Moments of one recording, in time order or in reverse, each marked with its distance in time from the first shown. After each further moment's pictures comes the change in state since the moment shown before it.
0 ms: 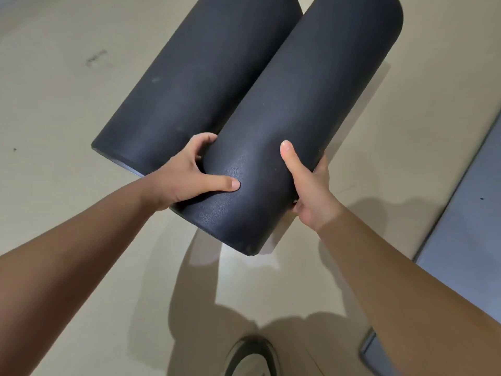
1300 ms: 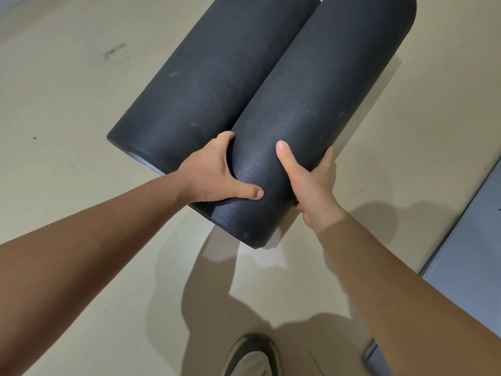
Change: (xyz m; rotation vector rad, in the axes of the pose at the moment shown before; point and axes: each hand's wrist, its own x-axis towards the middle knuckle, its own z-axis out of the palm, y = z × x) left_hand 0.008 0.004 0.015 0.437 0.061 0.088; right_hand -0.005 0.005 0.021 -0.215 0.099 -0.071
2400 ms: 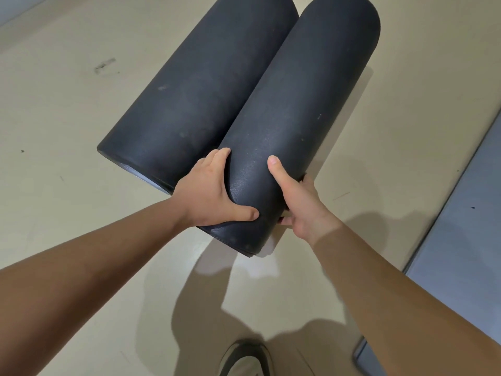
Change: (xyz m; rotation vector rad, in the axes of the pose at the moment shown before) left_hand -0.024 0.013 0.021 0.186 0.119 0.105; right_hand -0.017 -0.004 -0.007 0.037 -0.115 0.227
